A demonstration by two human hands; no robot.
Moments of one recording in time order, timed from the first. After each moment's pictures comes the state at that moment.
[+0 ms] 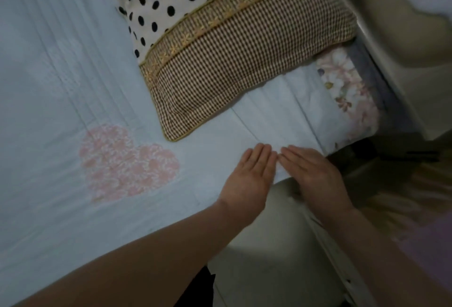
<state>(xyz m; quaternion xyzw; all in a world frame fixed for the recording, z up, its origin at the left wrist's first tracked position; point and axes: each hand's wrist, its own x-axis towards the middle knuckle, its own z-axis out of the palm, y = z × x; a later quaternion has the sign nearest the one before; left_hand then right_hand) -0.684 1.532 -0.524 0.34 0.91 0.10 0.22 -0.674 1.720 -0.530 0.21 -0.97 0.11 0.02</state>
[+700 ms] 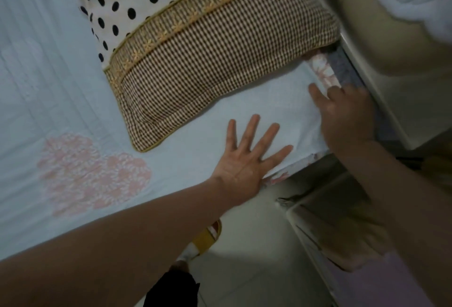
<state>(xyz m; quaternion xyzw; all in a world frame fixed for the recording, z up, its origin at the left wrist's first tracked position) -0.744 1.579 -0.544 0.40 0.89 0.01 0.21 -0.800 1.812 -0.527 0.09 -0.99 -0.10 0.04</state>
